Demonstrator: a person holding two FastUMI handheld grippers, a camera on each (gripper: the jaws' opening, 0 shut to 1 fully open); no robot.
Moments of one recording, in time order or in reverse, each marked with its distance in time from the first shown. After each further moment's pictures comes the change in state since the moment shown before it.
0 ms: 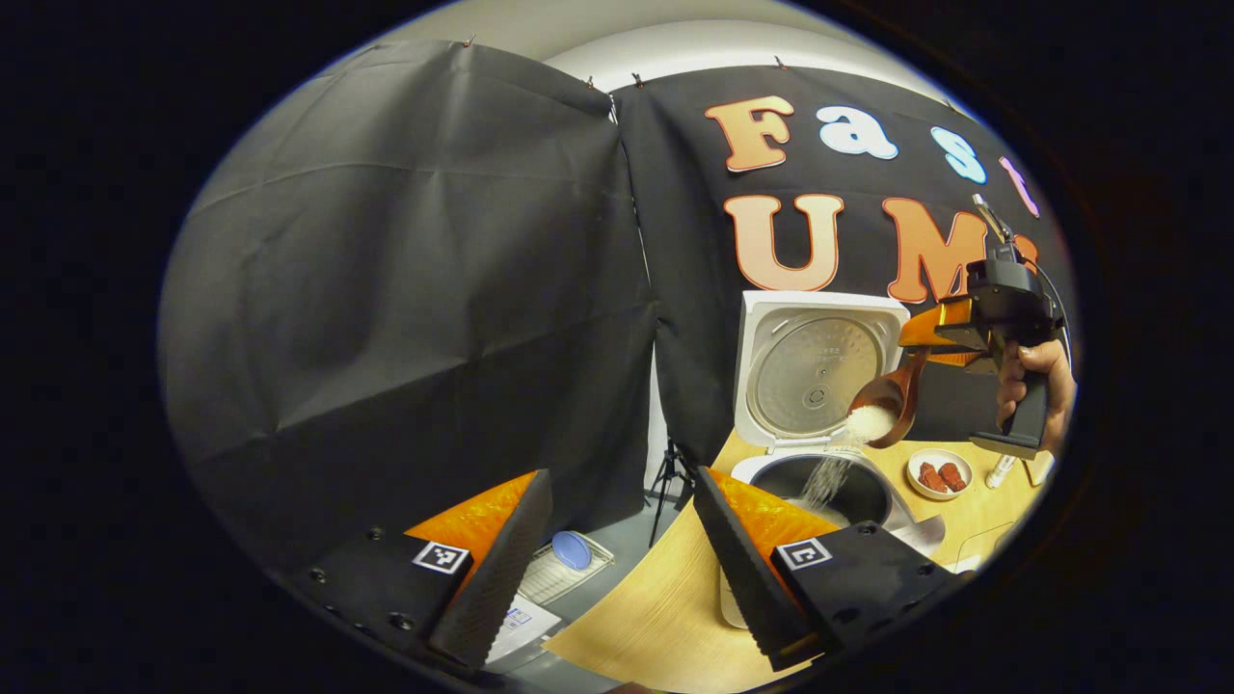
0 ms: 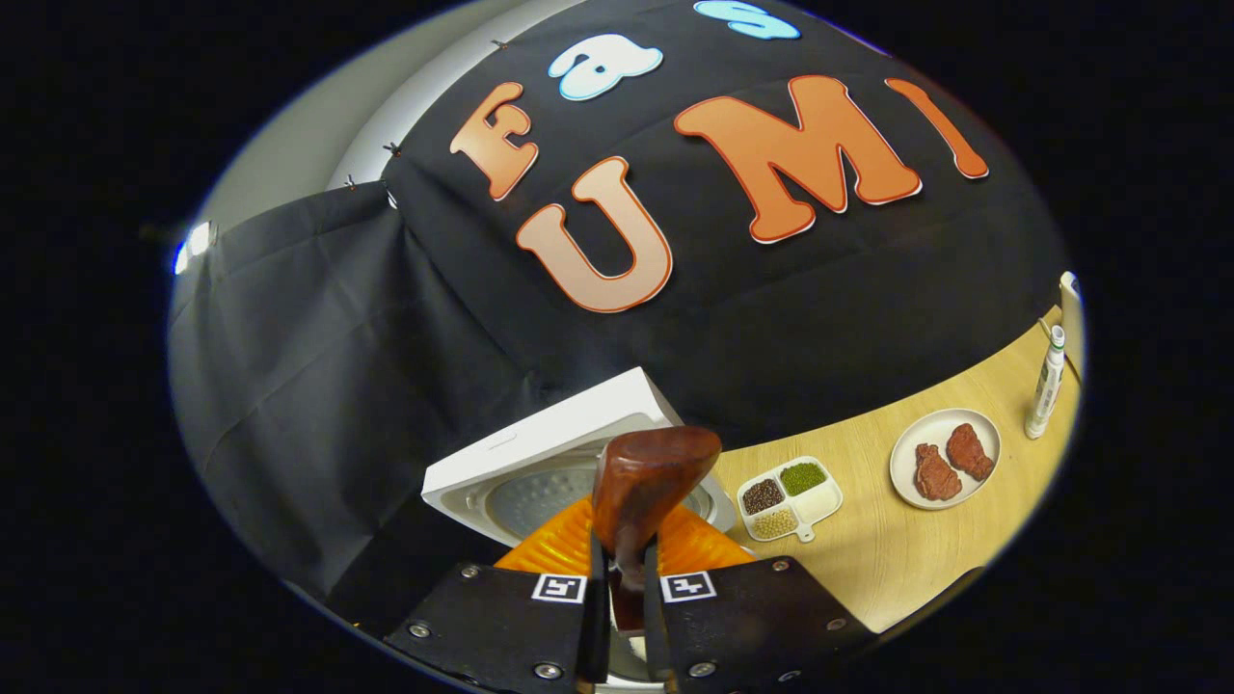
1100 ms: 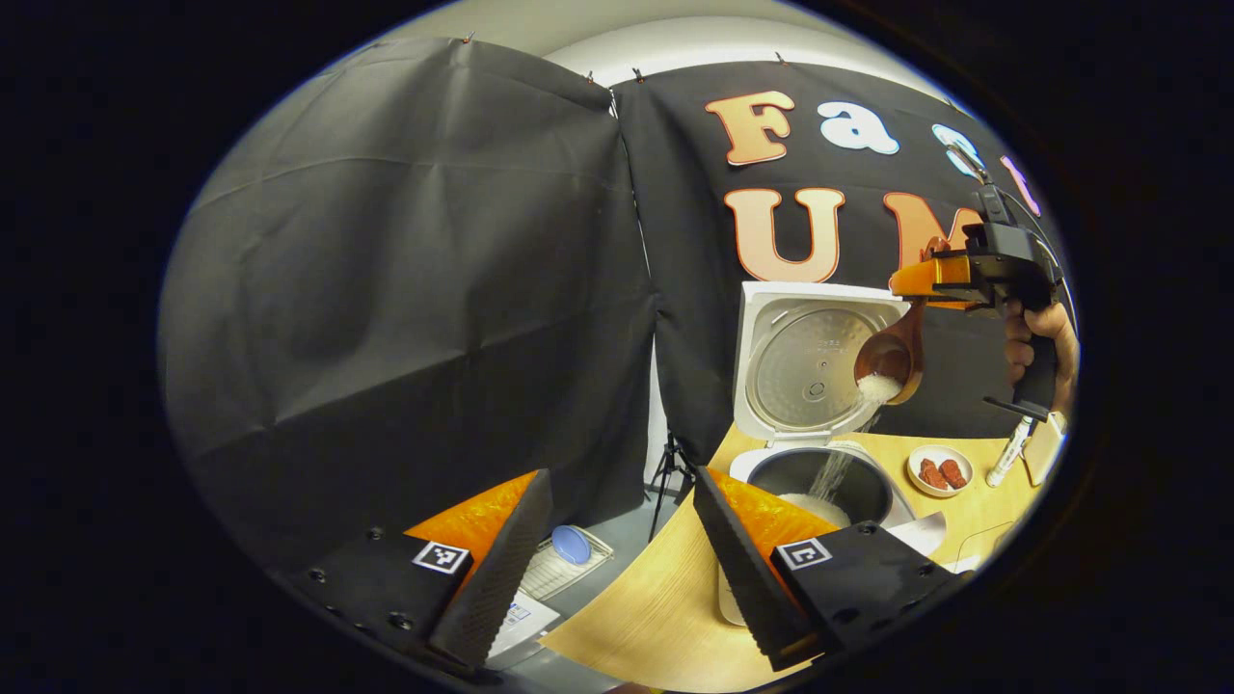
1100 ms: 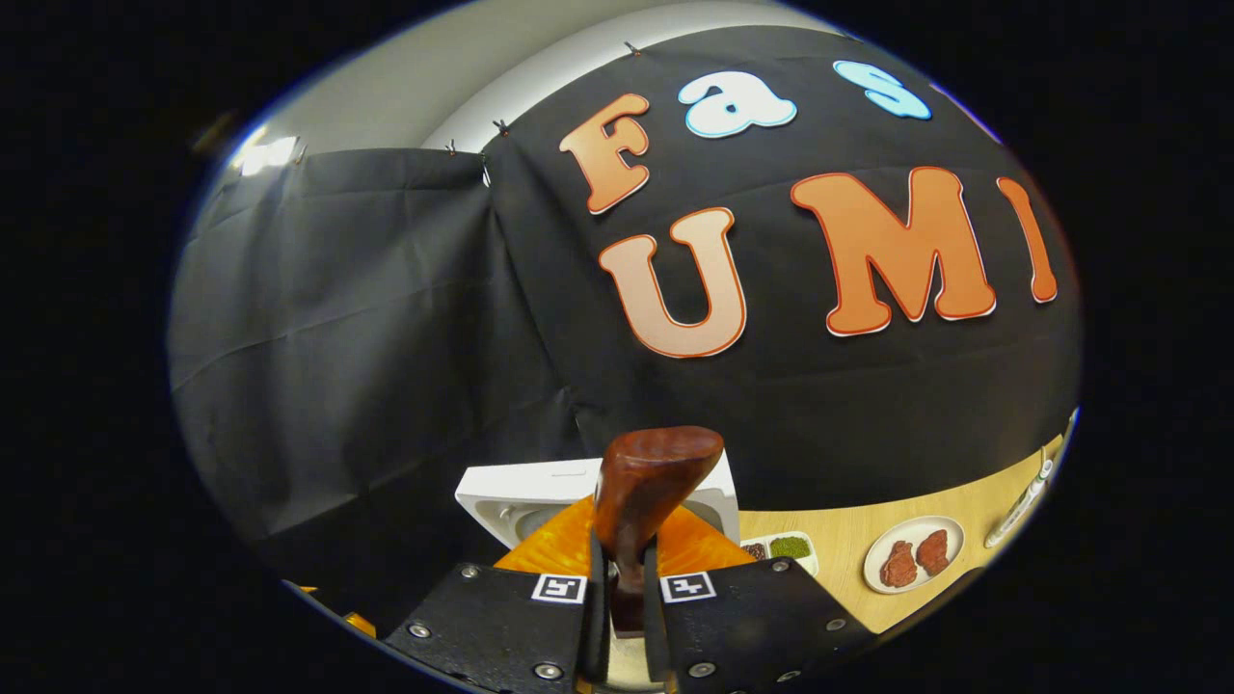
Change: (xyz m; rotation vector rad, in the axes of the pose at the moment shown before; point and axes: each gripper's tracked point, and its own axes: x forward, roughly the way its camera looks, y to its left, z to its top) left arm -0.002 -0.004 -0.006 0.000 0.020 0.003; right arm -0.011 0.045 0.036 -0.300 -0.104 0.095
